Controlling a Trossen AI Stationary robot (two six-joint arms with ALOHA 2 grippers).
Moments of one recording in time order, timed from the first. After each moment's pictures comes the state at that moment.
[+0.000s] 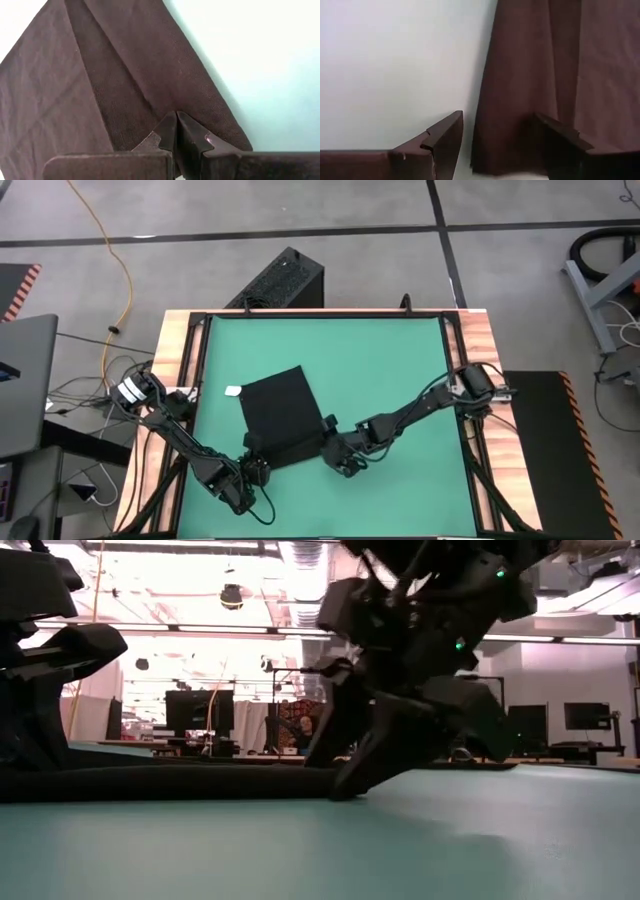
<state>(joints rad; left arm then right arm) -0.79 1.77 0.87 -0.46 -0.59 -0.44 0.32 1.95 1.12 -0.02 0.21 -0.32</state>
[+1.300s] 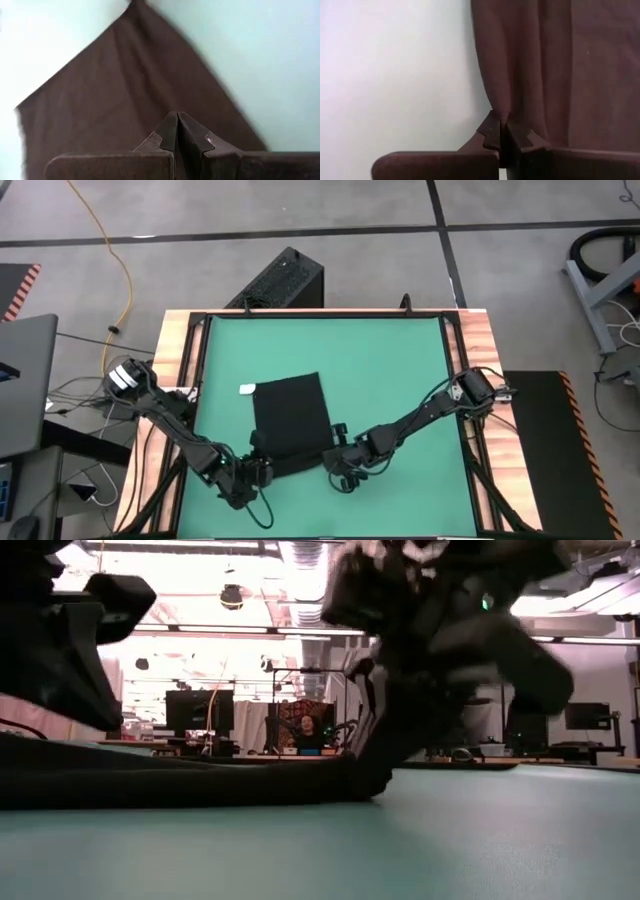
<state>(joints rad) -0.77 1.63 0.82 -0.20 -0.65 -0.17 0.41 1.96 1.22 -0.23 0.24 0.09</state>
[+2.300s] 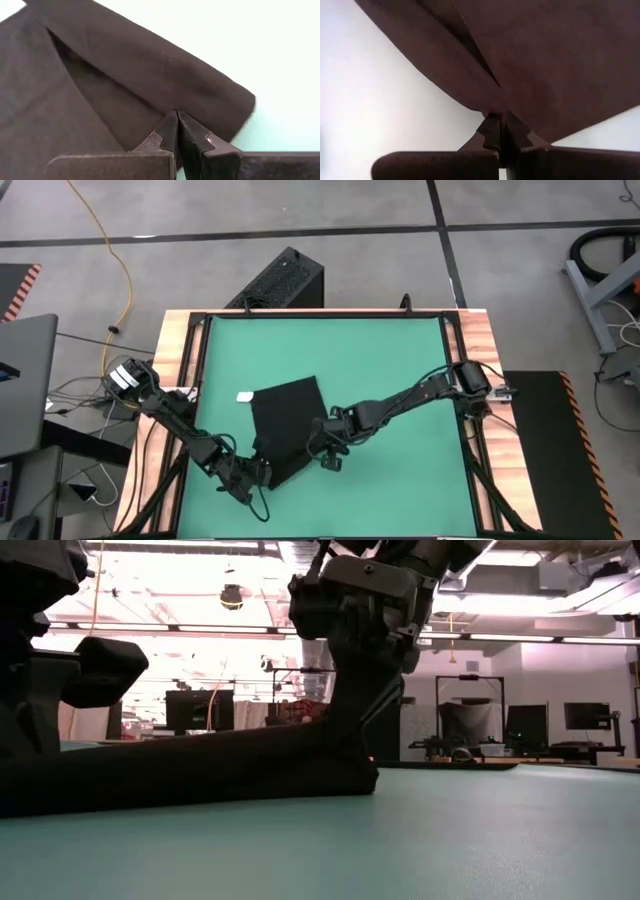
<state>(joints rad) -0.72 1.64 0.67 0.08 -0.39 -0.21 0.25 1.96 1.40 -0.49 0.02 0.48</state>
